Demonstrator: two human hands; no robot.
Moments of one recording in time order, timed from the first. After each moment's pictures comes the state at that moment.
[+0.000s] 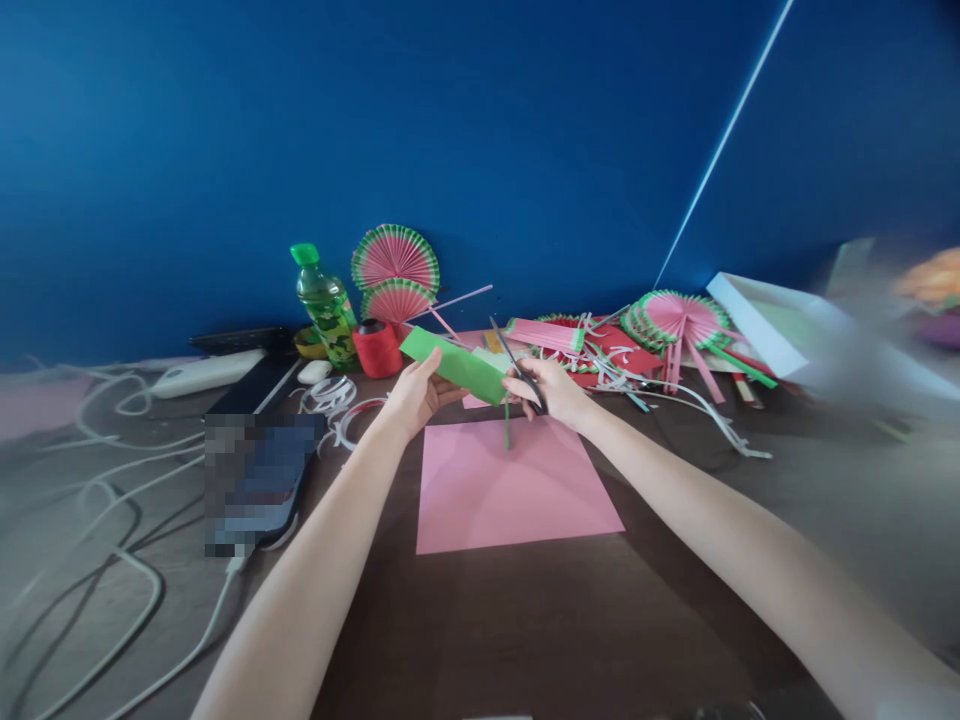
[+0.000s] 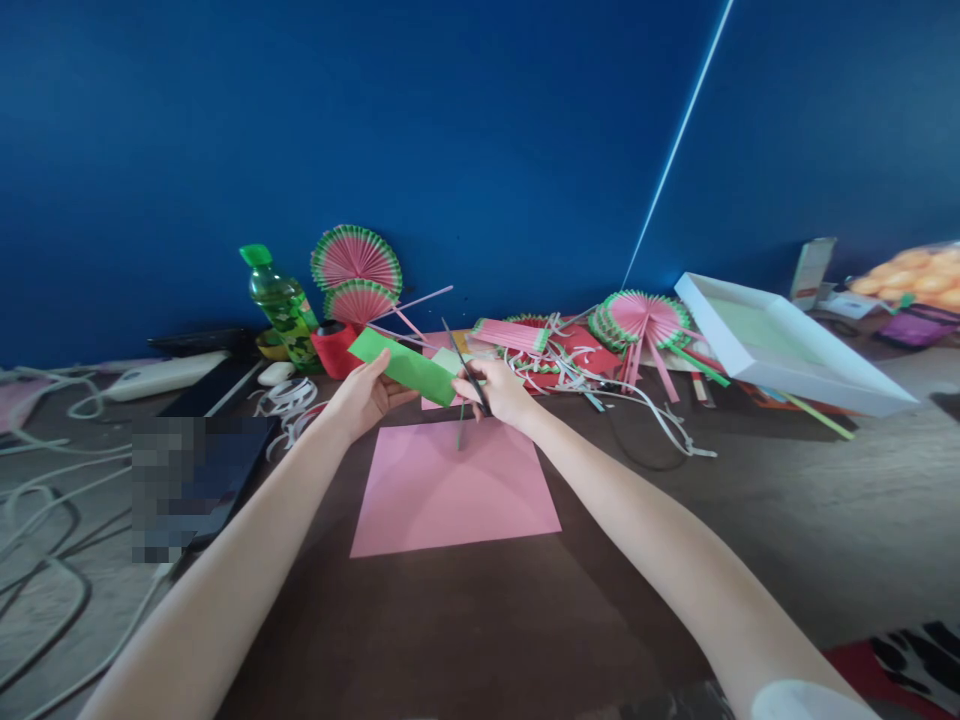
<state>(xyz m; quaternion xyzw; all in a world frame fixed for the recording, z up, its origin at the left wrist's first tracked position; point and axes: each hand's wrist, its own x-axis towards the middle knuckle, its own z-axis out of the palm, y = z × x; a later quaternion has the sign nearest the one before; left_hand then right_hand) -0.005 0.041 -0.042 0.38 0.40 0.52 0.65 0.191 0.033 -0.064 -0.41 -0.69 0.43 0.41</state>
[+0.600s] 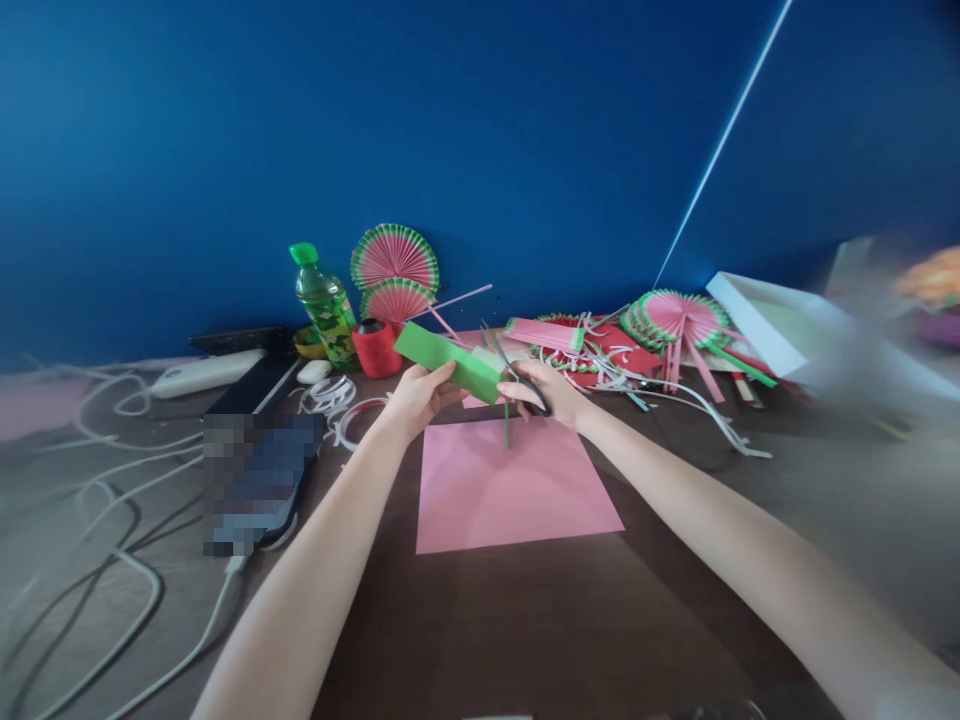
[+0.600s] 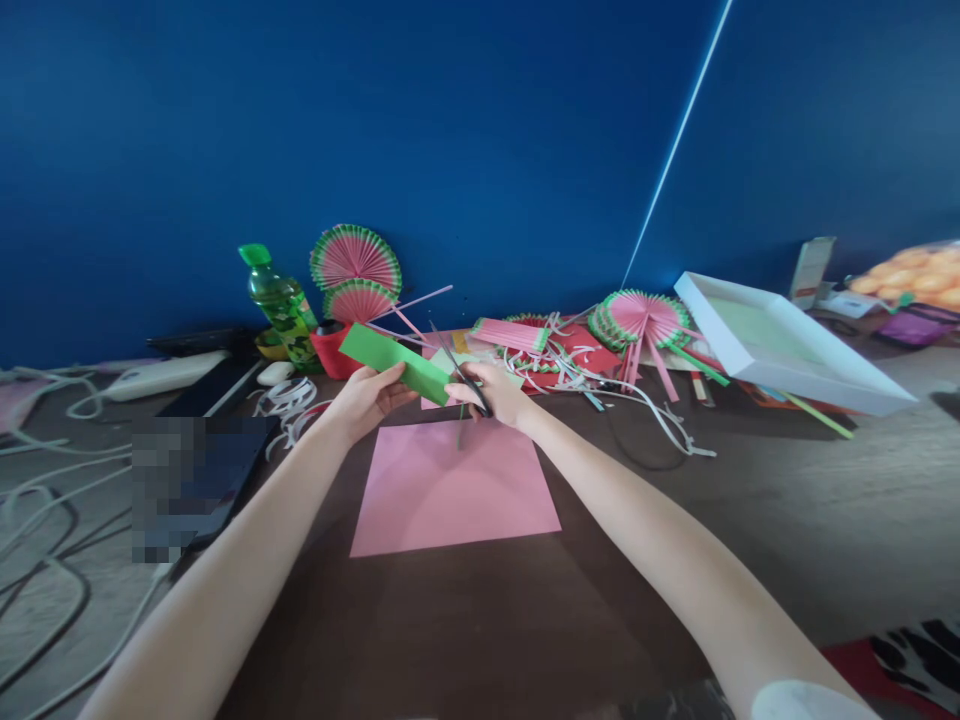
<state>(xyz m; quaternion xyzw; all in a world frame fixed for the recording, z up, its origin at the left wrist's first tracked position) -0.003 0.037 -0.044 0.40 0.41 0.52 0.64 0.192 0.035 -0.065 -0.37 -0.72 0.45 0.38</state>
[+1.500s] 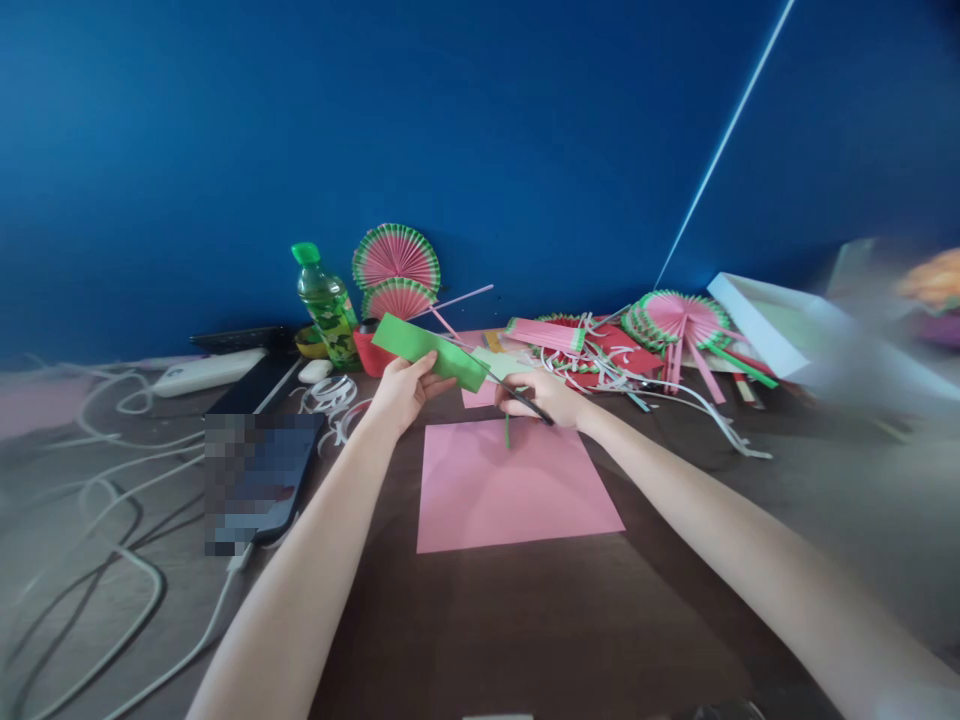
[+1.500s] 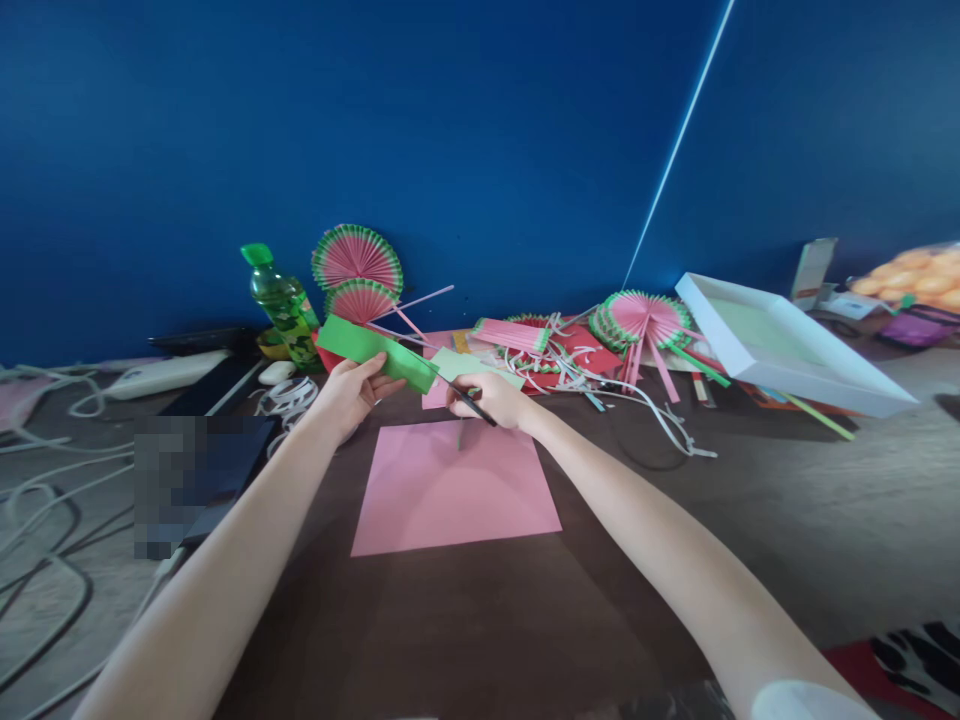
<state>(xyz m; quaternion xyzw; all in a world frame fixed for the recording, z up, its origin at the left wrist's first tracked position) -0.017 0.045 -0.042 0.38 0.39 0.59 0.60 0.194 0.035 -0.065 -0.37 -0.78 0.40 0.30</state>
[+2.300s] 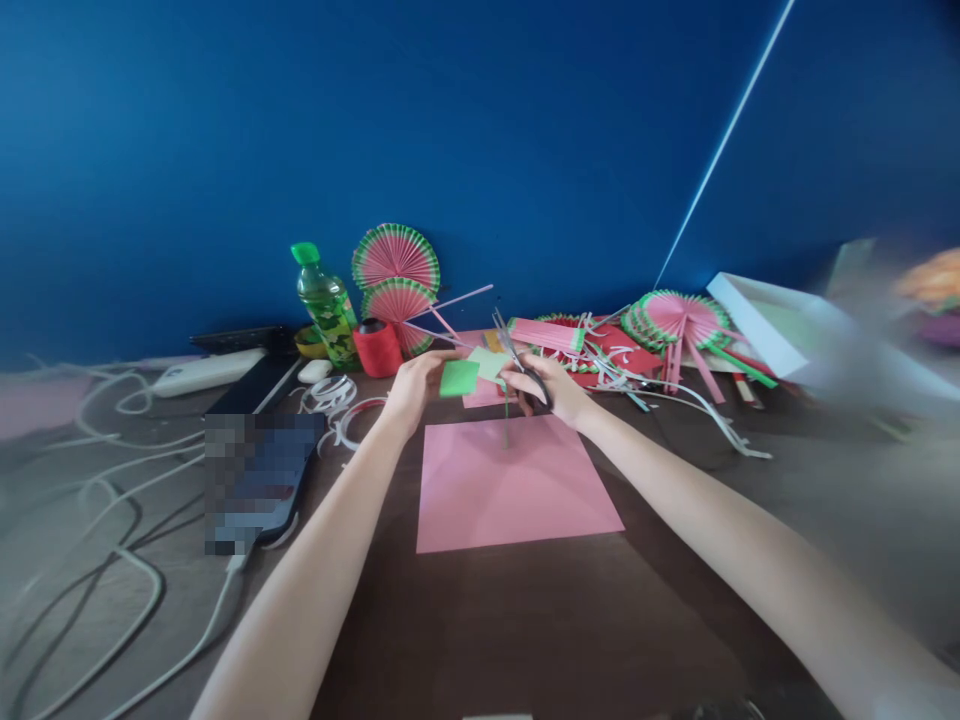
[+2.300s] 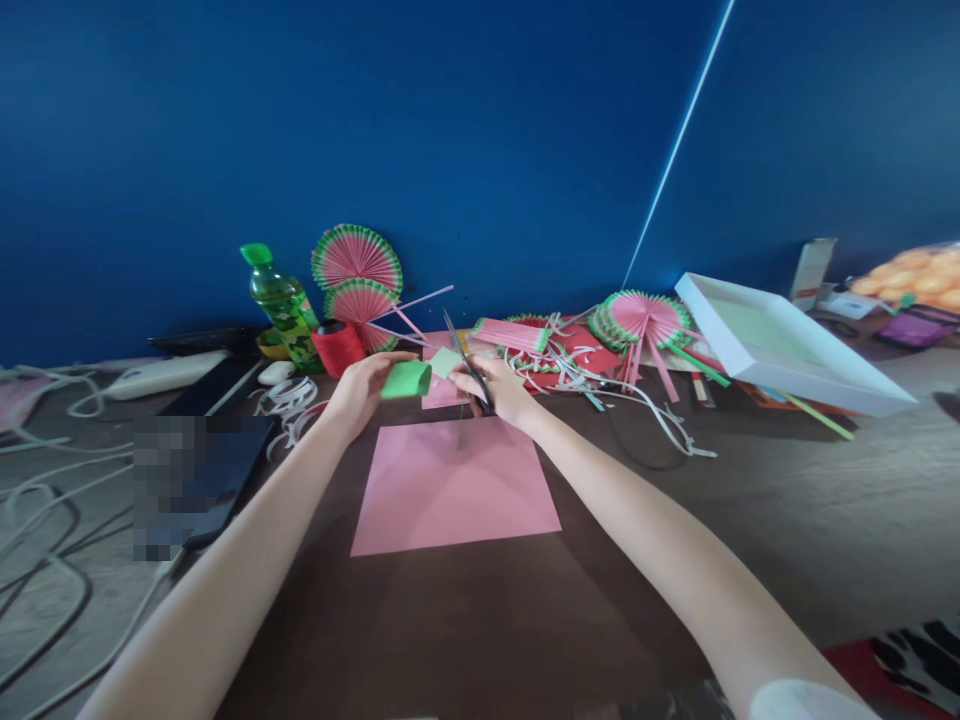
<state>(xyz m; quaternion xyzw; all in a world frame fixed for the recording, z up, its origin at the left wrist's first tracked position) -0.012 0.043 -0.048 0.53 0.40 0.53 0.53 0.189 0.029 -0.058 -0.39 -0.67 0.47 0.43</state>
